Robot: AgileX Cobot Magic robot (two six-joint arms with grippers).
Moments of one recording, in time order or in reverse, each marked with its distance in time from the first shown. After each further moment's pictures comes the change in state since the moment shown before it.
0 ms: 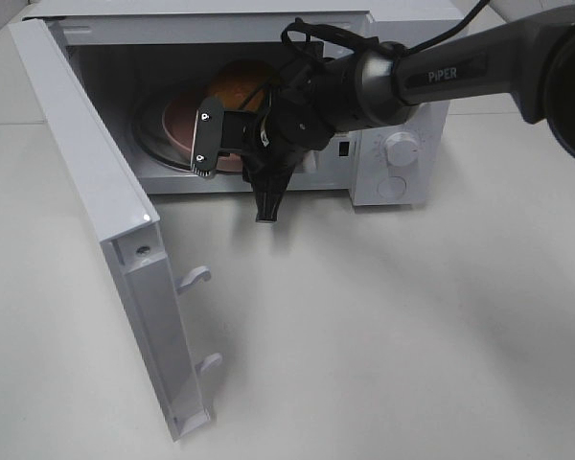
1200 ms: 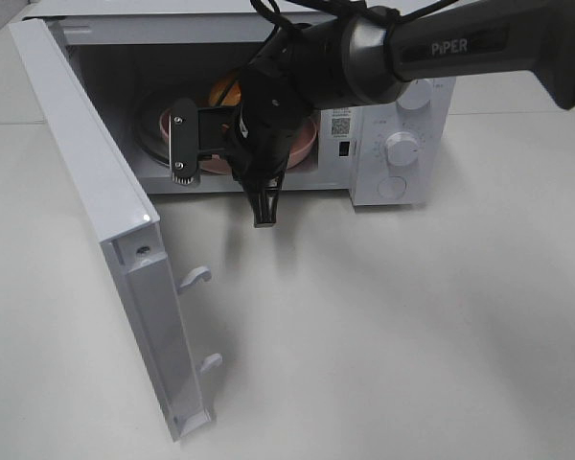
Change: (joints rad) left arm 0.000 0.000 0.000 0.000 0.000 0.000; right arm 0.085 -0.099 0.001 0.010 0.227 -0.092
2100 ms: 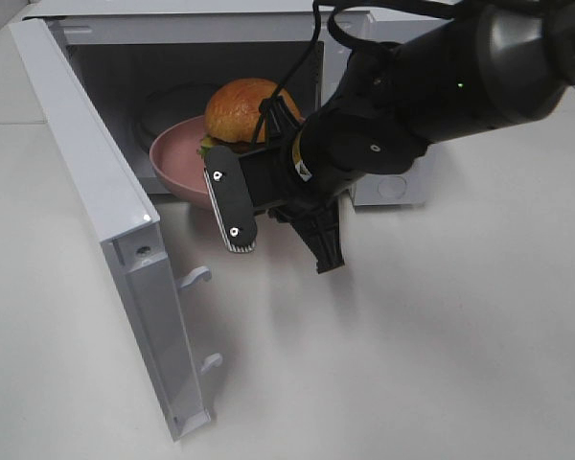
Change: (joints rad) left arm 0.000 0.000 0.000 0.000 0.000 0.000; right arm 0.031 -0.328 0.507 -0.147 -0.216 -0.051
